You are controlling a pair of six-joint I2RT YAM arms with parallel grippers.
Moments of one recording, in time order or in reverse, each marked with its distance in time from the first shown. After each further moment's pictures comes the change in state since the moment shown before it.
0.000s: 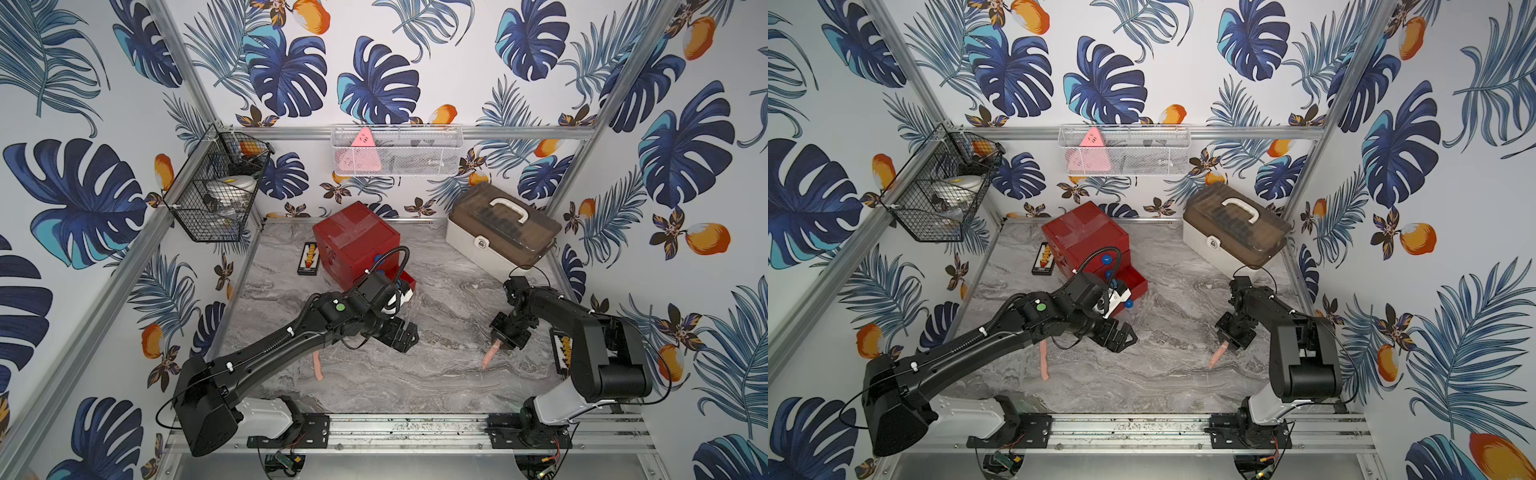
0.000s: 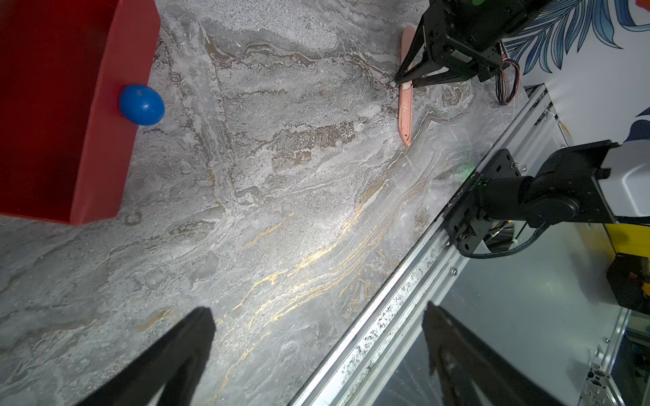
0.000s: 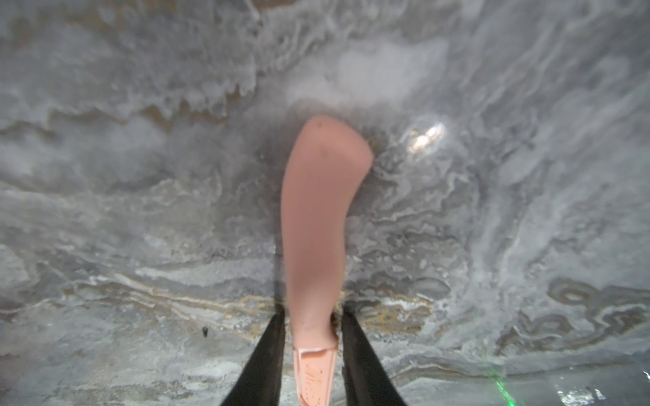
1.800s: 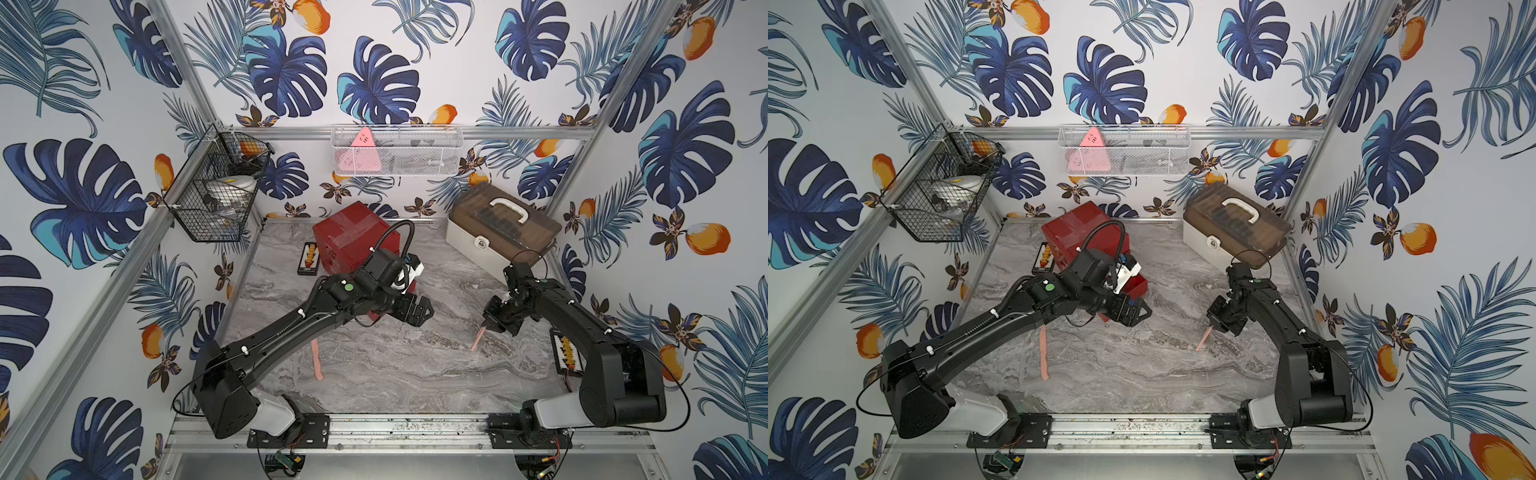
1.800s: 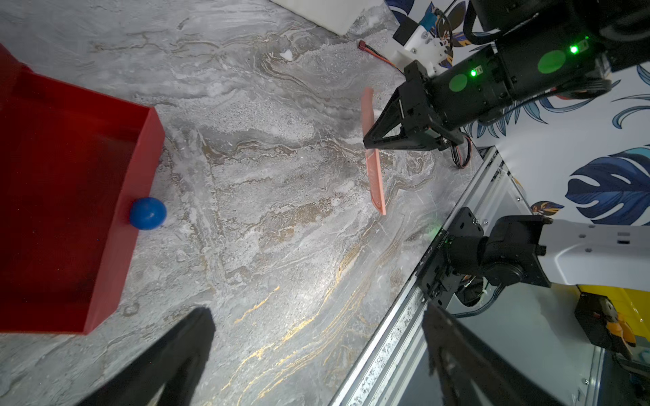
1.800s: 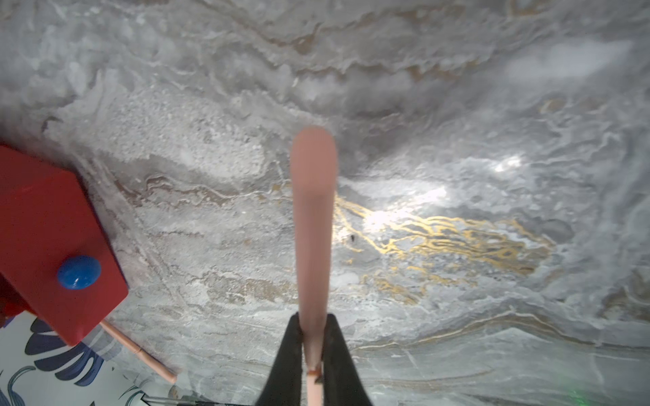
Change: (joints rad) left arm 0.067 0.124 0.203 0.068 0.039 0.014; right arm 0.110 -0.158 0.114 -0.026 -0.174 0.037
